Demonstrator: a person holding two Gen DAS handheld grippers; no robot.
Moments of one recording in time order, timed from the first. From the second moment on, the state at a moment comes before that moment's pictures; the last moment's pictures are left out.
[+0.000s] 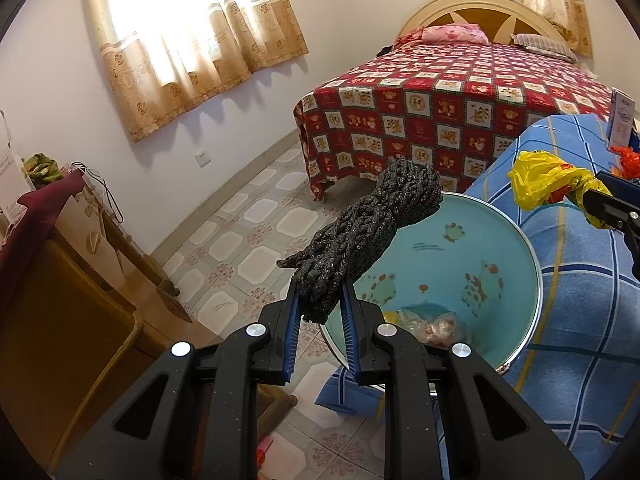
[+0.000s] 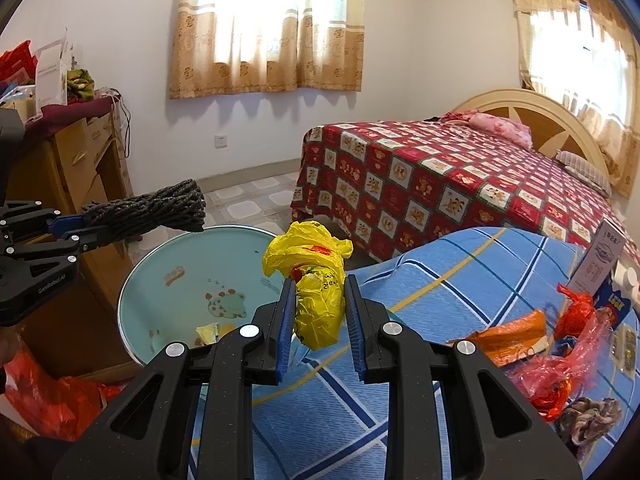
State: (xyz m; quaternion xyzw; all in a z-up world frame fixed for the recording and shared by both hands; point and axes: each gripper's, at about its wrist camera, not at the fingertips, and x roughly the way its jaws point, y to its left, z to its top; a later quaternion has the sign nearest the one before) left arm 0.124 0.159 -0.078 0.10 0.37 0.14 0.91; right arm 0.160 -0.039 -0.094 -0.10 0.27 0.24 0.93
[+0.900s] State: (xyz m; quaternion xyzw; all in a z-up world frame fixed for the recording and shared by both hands) left arm 0.123 0.169 -0.081 0.10 0.37 0.15 0.91; right arm 0.158 -0.026 -0.095 -0.11 0.26 0.25 0.92
